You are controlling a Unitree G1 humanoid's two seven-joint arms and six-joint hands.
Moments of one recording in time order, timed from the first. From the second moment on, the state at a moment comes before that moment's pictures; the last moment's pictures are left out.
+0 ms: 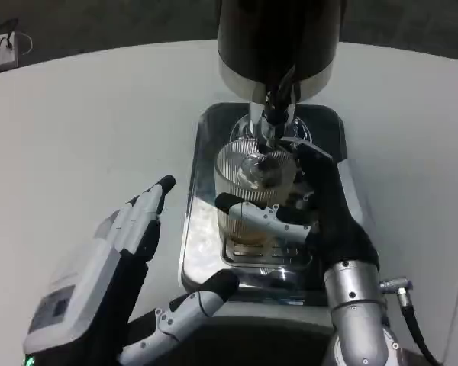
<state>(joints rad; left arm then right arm) 0.18 0.27 -0.03 -0.63 0.63 0.00 -0.08 -0.53 0.02 0.16 0.19 -0.41 -0.02 -0.31</state>
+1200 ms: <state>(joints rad) 0.14 0.26 -0.05 -0.61 0.63 -0.01 -0.08 -0.31 -0.04 0.20 -0.13 -0.41 -0.02 -0.15</state>
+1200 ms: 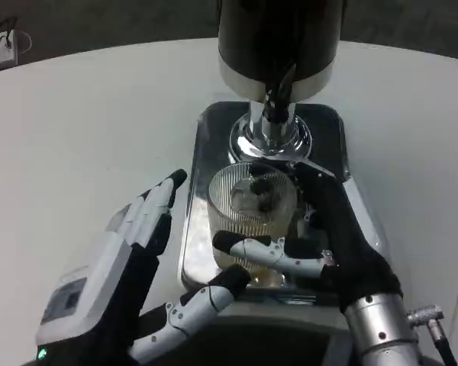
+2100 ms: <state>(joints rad) 0.17 0.26 -0.09 -0.67 0.89 0.01 -0.11 -0.02 -0.13 0.07 -0.56 -0.33 0.00 0.02</state>
